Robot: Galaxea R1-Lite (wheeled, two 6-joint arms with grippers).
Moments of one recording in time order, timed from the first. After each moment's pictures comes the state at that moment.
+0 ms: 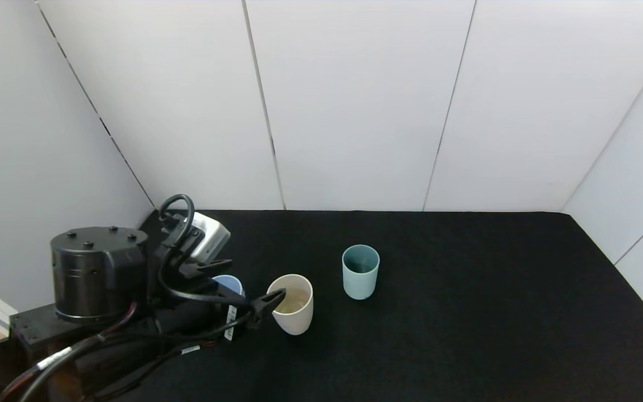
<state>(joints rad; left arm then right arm) -0.48 1.53 -0.52 -0.64 0.03 0.08 0.01 0.00 0.00 0.00 0.01 0.00</state>
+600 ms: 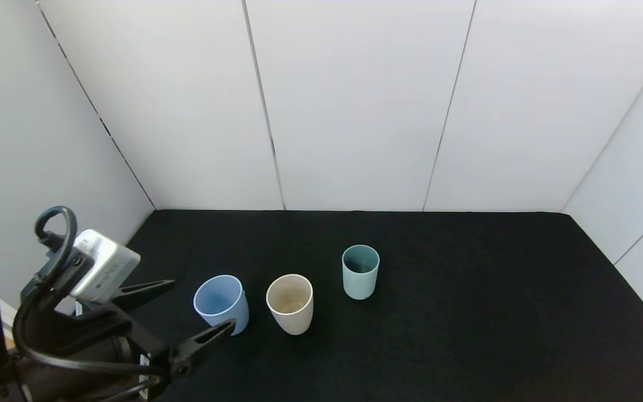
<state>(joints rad) -0.49 1.18 -0.45 -0.37 0.06 0.08 0.01 0.00 0.00 0.00 0.01 0.00</state>
